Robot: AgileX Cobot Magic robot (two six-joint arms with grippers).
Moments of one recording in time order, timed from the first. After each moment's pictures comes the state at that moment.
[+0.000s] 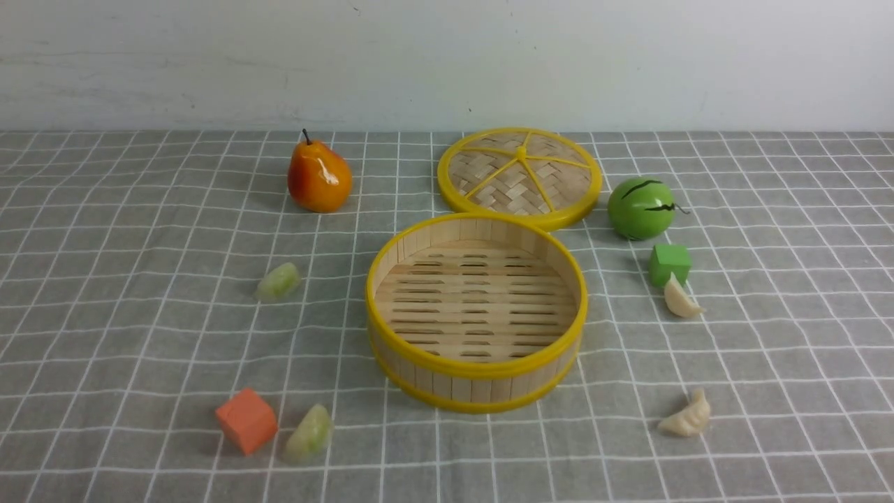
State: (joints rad) right arm 0.03 -0.01 0.03 -0.06 -0.23 0.20; left arm -0.07 -0.02 0.03 -0.01 -0.20 -0.13
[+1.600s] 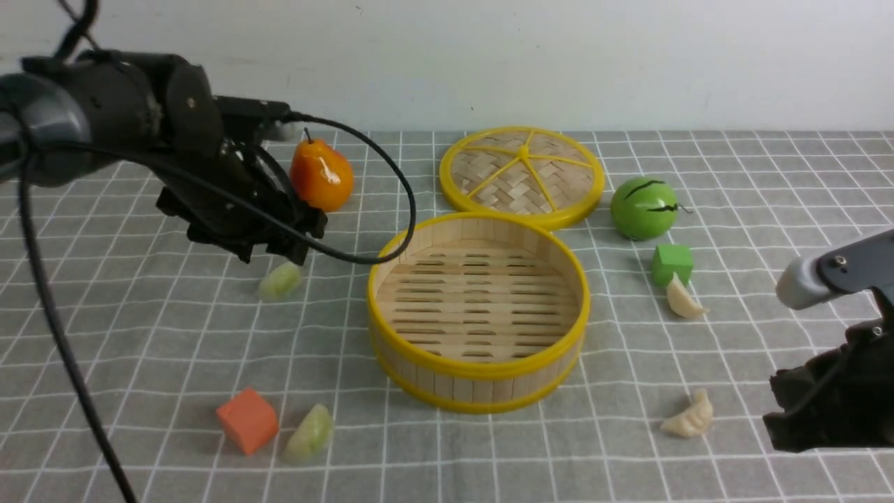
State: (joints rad) right arm 0.31 1.07 -0.67 0.05 0.51 -0.03; left arm -0.20 1.97 -1.58 -0.01 0.72 0.04
